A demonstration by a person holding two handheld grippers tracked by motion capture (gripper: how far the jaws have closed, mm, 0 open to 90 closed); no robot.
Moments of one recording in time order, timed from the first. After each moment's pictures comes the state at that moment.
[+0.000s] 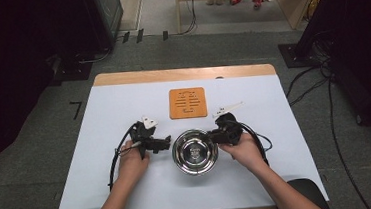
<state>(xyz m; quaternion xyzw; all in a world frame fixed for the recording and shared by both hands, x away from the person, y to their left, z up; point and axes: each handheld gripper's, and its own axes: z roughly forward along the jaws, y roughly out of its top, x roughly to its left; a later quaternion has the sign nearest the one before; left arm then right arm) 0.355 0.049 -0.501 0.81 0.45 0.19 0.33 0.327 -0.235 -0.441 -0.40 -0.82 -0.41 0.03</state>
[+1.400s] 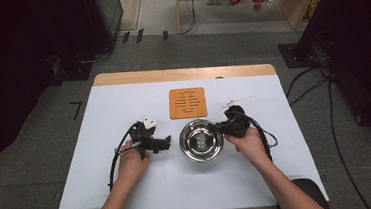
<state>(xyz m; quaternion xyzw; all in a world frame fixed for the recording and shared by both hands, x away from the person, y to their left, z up) 0.355 0.049 -0.501 0.81 0.45 0.19 0.33 0.347 -0.262 -0.446 -0.46 -0.79 -0.42 0.01</state>
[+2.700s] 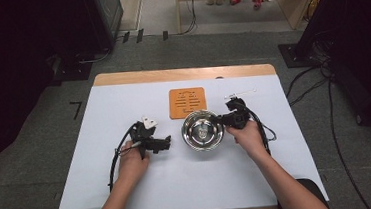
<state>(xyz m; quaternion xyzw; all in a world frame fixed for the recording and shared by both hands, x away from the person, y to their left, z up) 0.355 0.049 -0.501 0.81 0.45 0.19 0.33 0.376 -0.271 -0.454 -0.51 -0.76 -0.41 0.01</state>
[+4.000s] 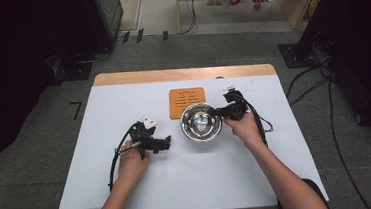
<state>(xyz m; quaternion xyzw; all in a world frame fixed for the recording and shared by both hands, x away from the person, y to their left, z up) 0.355 0.049 -0.501 0.81 0.45 0.19 0.33 0.405 -0.270 -0.450 -0.52 -0.75 -0.40 0.02</state>
